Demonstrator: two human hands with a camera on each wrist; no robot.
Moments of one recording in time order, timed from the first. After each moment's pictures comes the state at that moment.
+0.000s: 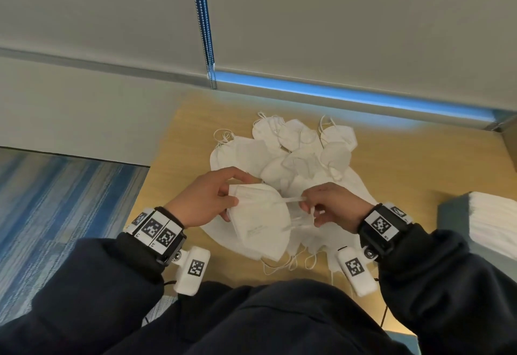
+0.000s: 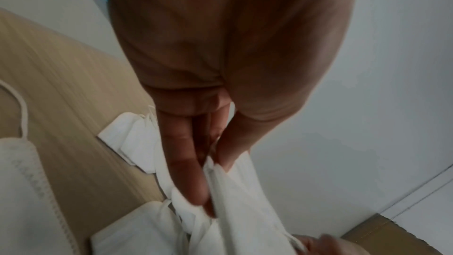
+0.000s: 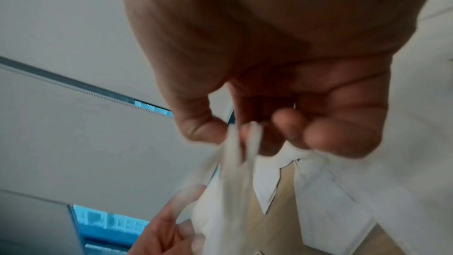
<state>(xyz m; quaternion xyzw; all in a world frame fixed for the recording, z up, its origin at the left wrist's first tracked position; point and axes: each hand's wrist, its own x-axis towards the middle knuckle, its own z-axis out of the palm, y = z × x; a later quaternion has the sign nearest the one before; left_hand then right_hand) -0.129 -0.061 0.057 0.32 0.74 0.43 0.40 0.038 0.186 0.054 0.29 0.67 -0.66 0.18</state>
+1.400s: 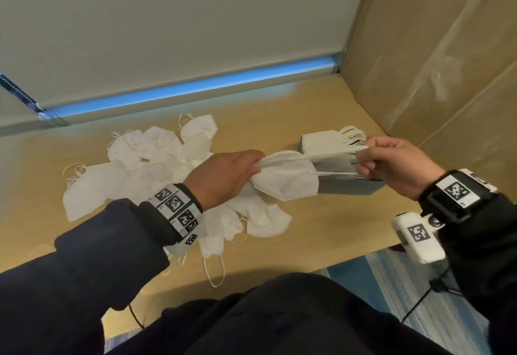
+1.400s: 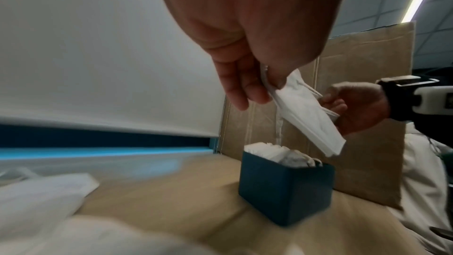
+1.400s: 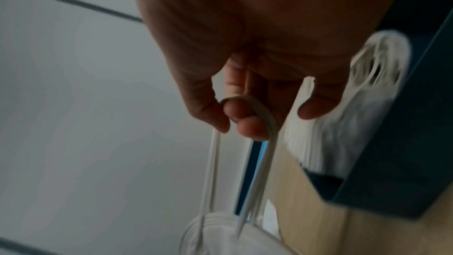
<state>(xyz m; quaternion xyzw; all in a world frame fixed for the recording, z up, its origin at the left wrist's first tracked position) 0.078 0.215 0.080 0.71 0.67 0.18 0.09 0.369 0.408 0.109 0.40 0.55 -0.71 -0.19</state>
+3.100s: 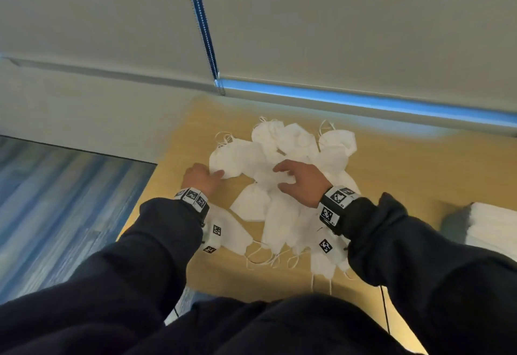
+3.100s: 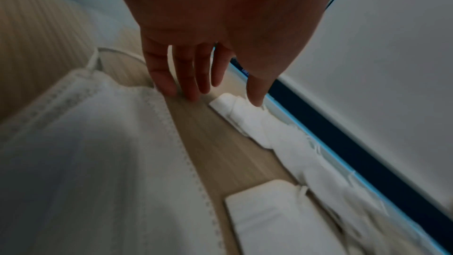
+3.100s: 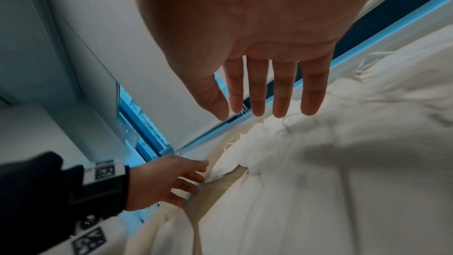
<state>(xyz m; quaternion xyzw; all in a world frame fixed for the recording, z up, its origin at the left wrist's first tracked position) -0.164 -0.008 -0.038 0.01 0.95 0.24 0.20 0.007 0.226 0.023 0.11 0.91 -0.38 0.09</state>
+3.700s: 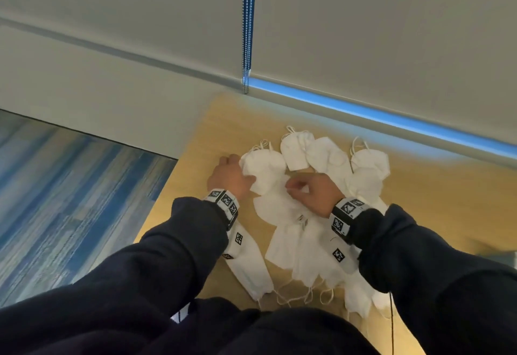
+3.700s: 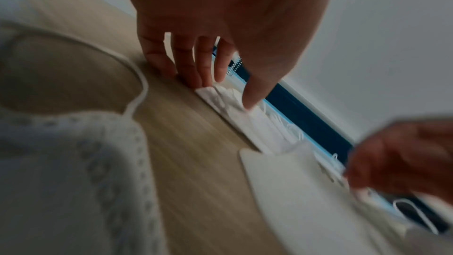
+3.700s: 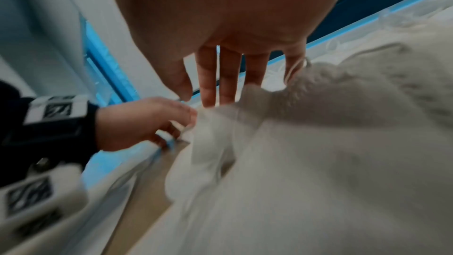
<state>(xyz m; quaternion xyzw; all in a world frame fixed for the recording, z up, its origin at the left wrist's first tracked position) -0.217 0.001 -0.051 0.12 0.94 0.22 0.22 -0.076 0.199 -0.010 0.11 0.93 -0.33 0.09</state>
